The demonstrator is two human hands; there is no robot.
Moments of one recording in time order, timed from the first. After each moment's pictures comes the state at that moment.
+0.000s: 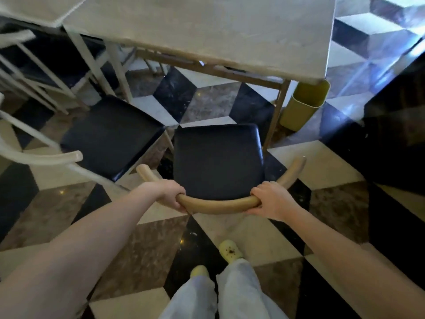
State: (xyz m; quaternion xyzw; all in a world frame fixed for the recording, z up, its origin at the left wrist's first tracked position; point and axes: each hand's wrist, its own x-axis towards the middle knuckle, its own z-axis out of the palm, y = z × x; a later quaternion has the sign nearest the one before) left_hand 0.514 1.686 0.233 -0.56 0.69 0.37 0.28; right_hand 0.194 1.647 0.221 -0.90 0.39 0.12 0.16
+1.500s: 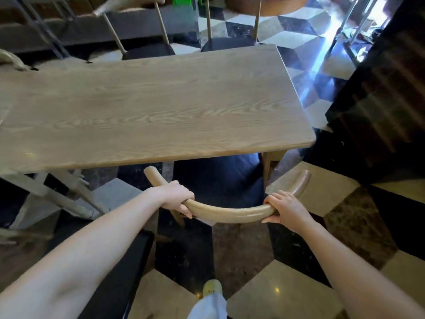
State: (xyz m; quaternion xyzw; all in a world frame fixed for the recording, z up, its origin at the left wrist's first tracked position) left_hand 0.580 1.280 0.275 -0.32 0.87 0.20 0.32; right_hand 0.243 1.389 0.198 -0.78 0.59 -0.03 0.19
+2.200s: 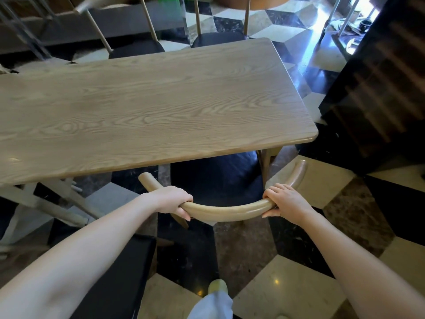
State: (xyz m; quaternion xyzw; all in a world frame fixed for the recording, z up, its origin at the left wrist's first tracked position) left_hand 0.612 1.259 0.239 -0.32 0.87 0.25 0.28; right_hand 0.265 1.370 0.199 -0.79 0.59 0.02 0.16
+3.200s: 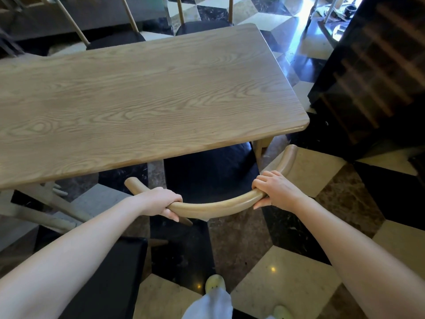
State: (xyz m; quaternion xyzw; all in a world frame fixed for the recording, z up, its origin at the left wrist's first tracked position) left_hand 0.621 1.250 0.207 -0.32 0.86 0.28 0.29; right_hand 0.269 1.352 0.201 -0.82 0.56 0.04 0.15
